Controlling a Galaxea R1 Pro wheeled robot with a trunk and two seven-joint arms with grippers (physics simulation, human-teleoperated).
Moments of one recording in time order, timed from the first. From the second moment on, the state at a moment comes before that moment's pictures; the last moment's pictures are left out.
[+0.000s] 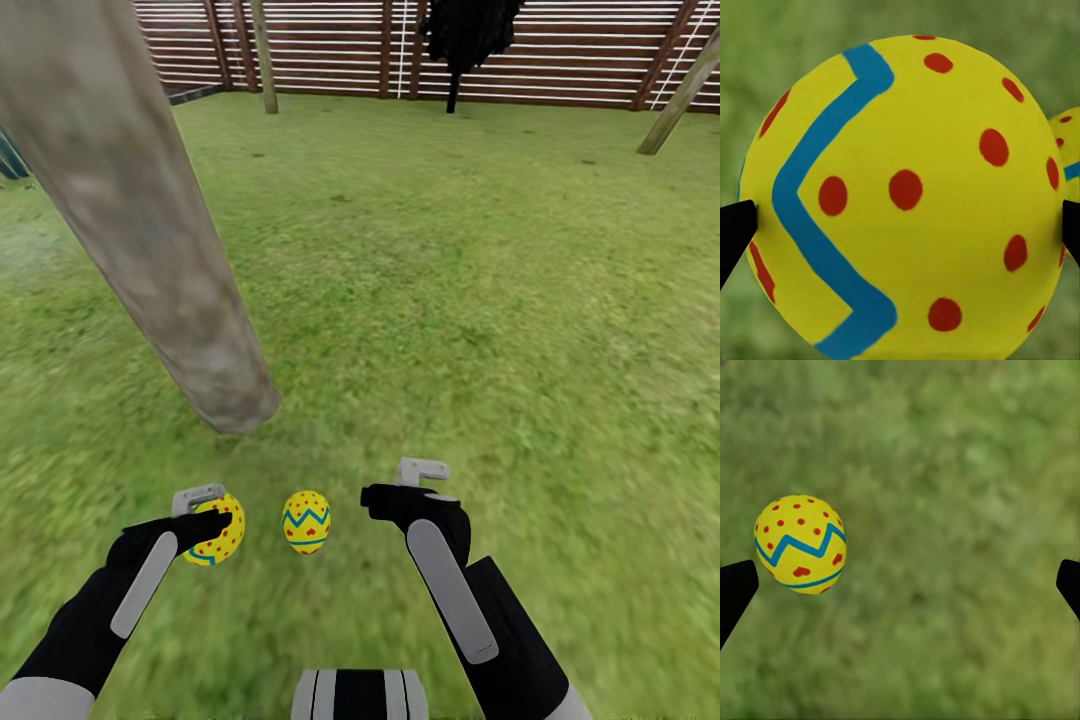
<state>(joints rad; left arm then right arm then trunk) -0.47 0.20 -0.07 -1.21 0.51 0.73 0.28 -0.49 0.17 0.44 -1.59 -0.72 0.90 -0.85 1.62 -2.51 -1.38</state>
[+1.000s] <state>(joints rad) -0.47 0.20 -0.08 -1.21 0.52 0.73 0.29 -0.49 0.17 0.44 -1.59 -0.72 0.90 -0.84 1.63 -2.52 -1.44</state>
